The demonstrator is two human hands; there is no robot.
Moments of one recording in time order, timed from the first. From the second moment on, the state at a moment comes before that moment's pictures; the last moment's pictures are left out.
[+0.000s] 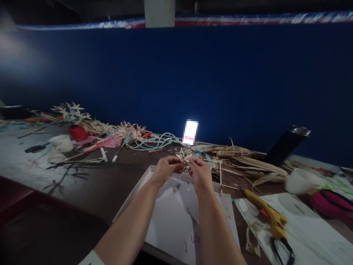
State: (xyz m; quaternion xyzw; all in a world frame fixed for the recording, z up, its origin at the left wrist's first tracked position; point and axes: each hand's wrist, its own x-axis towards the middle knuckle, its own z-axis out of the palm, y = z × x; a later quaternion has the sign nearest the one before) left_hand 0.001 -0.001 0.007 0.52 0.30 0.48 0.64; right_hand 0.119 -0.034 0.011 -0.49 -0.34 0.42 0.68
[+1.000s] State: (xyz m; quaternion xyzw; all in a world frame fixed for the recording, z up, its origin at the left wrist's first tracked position) left_hand -0.001 -0.001 0.008 0.51 0.30 0.47 0.65; right_hand 0.121 -0.037 0.013 -0.44 -0.35 0.49 0.67
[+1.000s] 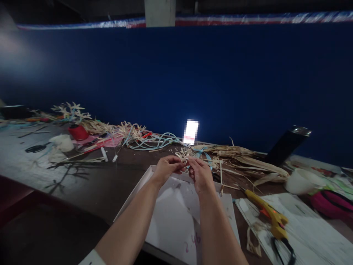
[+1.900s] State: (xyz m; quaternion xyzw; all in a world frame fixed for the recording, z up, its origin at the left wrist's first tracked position) left_hand 0.005 0.004 -0.004 0.53 0.29 0.54 0.59; right_hand 0.120 -0.038 0.014 -0.44 -0.38 0.47 0.66
